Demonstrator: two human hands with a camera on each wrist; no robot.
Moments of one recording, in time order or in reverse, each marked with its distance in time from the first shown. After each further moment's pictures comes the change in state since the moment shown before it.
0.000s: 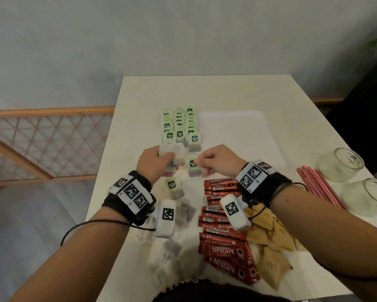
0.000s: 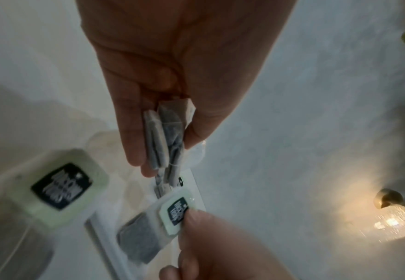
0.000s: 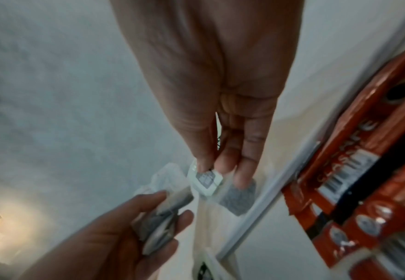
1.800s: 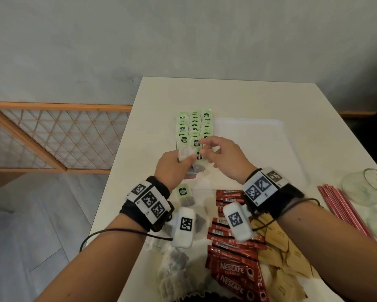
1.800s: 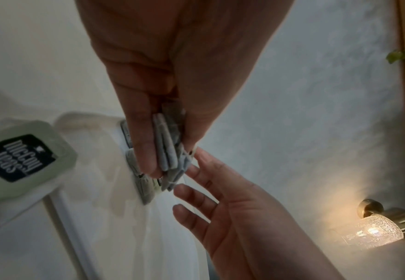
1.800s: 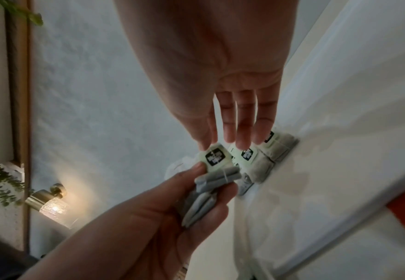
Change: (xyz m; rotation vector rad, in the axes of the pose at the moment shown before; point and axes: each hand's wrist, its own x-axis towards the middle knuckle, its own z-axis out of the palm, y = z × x) left_hand 0.005 -0.002 0.014 -0.092 0.034 0.071; right_hand 0.023 -0.025 0.012 -0.135 0.162 -0.264
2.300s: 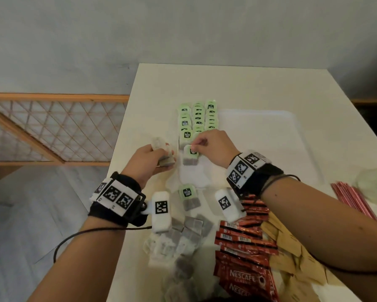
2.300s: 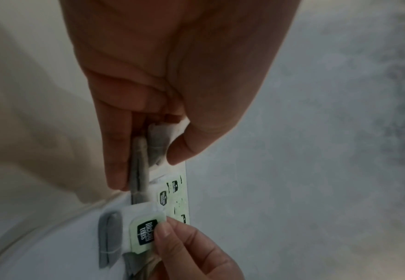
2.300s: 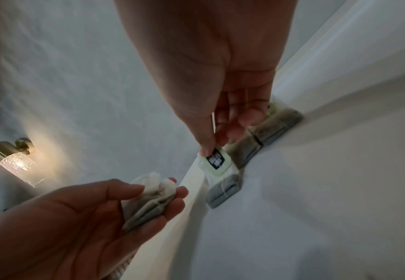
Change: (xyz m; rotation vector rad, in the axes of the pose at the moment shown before) left_hand 0.033 -0.012 -0.061 -0.229 0.020 -0.216; right_hand 0.055 0.008 0.030 -0.294 -0.076 -0.035
